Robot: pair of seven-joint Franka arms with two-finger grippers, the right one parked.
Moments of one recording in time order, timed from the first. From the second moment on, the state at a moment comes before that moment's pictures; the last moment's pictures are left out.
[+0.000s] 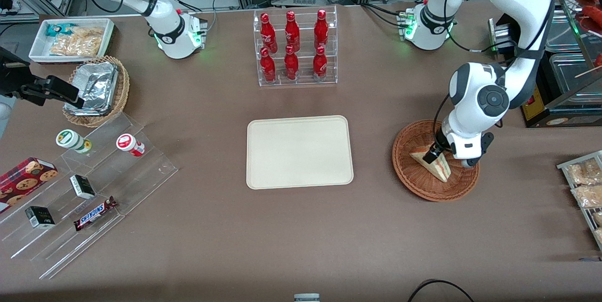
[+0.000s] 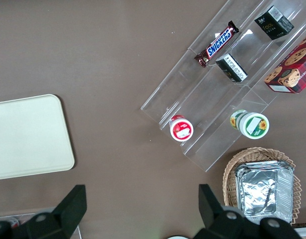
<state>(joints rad) -0.04 0.24 -0.15 -2.23 0.02 2.47 -1.03</state>
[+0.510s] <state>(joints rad) -0.04 0.26 -0.15 -2.17 0.02 2.43 -1.03</state>
